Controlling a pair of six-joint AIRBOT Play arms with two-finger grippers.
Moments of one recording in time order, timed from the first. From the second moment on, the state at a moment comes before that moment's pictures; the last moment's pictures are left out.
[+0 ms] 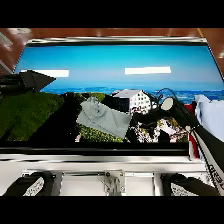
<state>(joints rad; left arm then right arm) 0.07 -0.91 1.20 0.63 -1.15 -1.28 0.22 -1.33 0.85 -0.97 1.03 1.61</state>
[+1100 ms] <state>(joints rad) 0.07 -0.91 1.20 0.64 -1.15 -1.29 -0.16 -1.25 1.15 -0.37 1.00 1.23</state>
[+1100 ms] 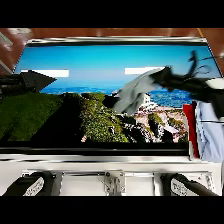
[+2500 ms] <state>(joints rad) -0.01 -0.91 1.20 0.64 -1.10 -1.29 -1.20 -1.19 1.55 -1.21 1.81 1.55</state>
